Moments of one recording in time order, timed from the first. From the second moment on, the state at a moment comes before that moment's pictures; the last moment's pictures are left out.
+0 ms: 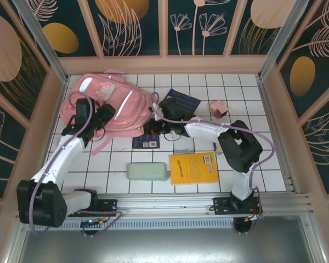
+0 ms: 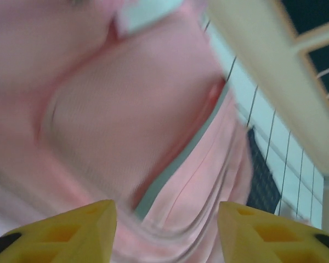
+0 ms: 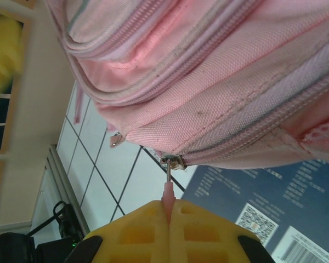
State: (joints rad) left arm -0.13 1.18 0.81 -0.31 0.14 -0.95; right arm 0.77 1.89 1.24 -0.04 -0.56 0.63
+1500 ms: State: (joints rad) left arm -0.12 1.17 0.69 -0.24 0.28 -1.10; right arm 0.72 1.88 1.26 -0.08 -0.58 0.59
